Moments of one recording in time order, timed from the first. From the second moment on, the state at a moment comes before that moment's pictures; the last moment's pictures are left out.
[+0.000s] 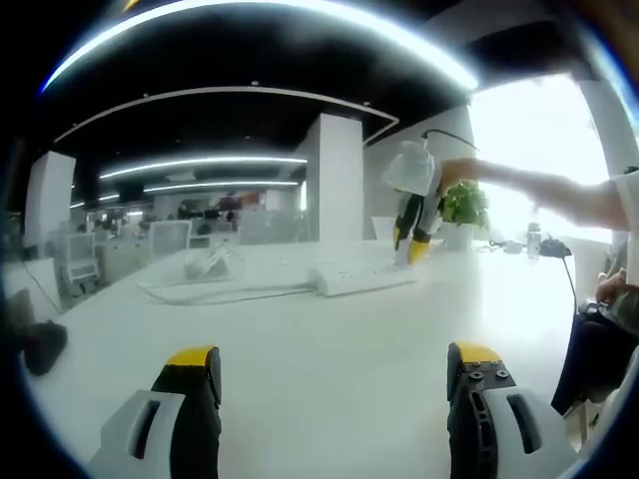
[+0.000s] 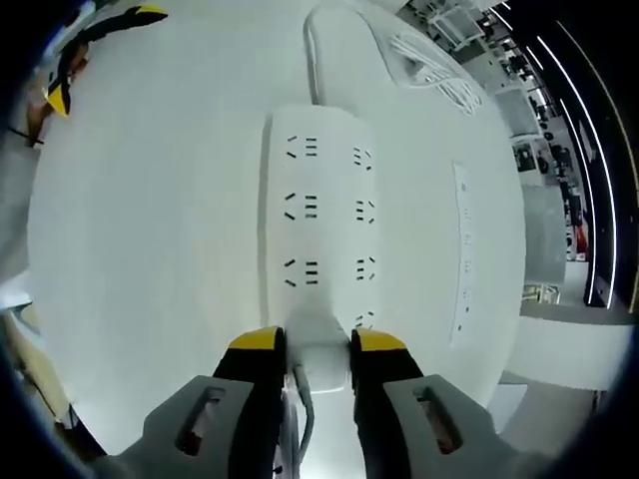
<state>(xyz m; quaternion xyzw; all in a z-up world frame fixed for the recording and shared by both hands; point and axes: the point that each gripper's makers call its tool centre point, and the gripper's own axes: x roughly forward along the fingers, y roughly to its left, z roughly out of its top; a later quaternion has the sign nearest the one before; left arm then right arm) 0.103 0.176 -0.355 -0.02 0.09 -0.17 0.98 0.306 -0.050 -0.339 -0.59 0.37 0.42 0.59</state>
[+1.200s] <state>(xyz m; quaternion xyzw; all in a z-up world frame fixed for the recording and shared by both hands) 0.102 0.180 -0.350 -0.02 0.09 -0.17 0.98 0.309 -0.043 -0.334 -0.60 0.34 0.42 0.59</state>
